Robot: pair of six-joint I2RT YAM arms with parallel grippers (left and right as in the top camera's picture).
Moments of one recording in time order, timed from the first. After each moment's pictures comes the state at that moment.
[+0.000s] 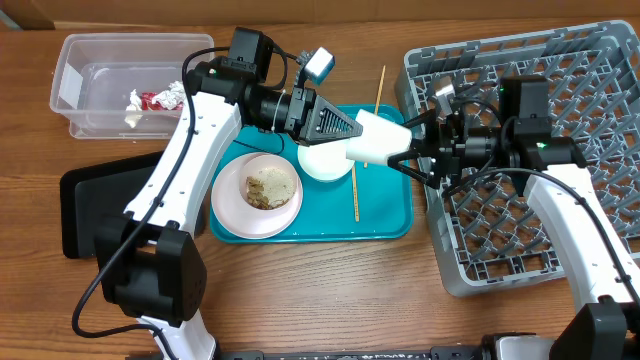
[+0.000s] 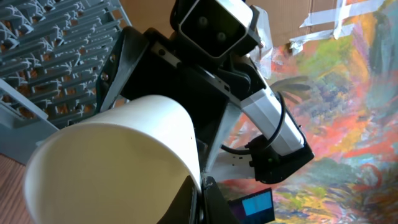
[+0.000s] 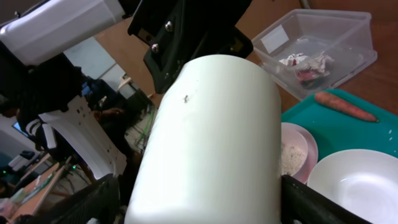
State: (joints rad) left arm -0.26 1.90 1.70 -1.05 1.56 -0.03; right arm 0.05 1.50 1.14 -0.51 -1.42 -0.29
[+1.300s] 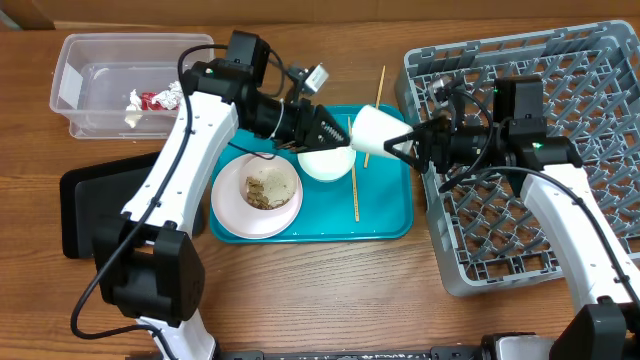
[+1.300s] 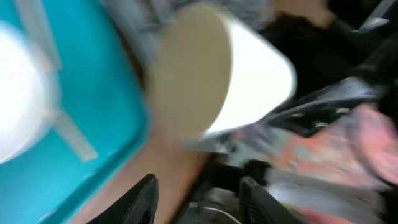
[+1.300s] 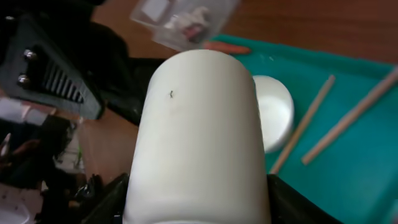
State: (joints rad) left arm -0.23 1.89 1.70 -1.14 0.98 -0.06; right arm 0.06 1.50 1.15 -0.59 -0.93 -0.05
